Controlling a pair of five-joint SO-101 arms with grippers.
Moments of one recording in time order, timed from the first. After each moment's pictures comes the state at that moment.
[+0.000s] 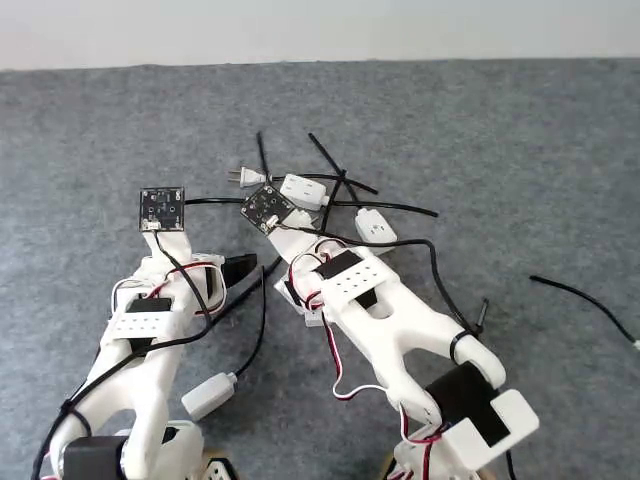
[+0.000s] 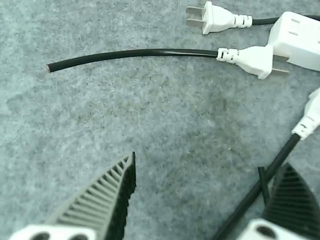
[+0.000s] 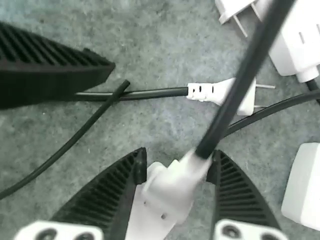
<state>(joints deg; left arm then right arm) -6.6 -20.4 67.8 16.9 4.9 -34.8 1.3 35.2 35.5 14.2</state>
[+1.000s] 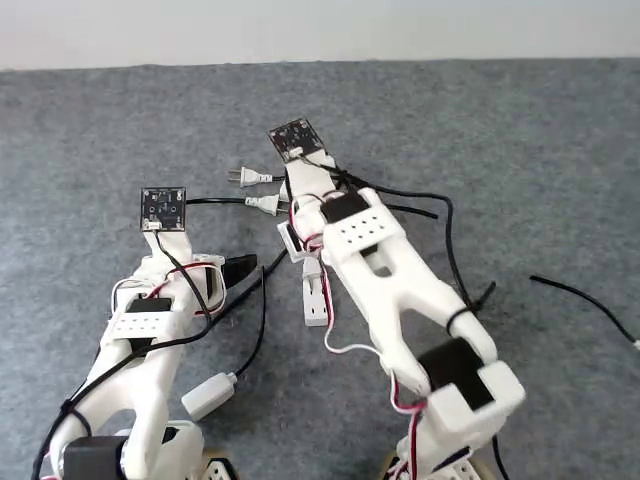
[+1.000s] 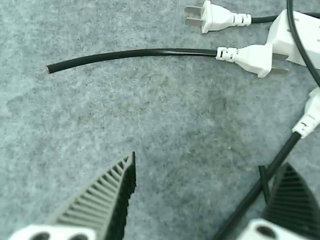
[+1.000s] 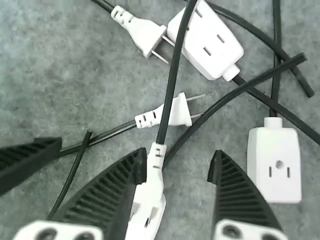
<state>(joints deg) -6.6 -20.4 67.8 16.9 4.2 -30.1 11.0 8.7 54.8 -1.3</state>
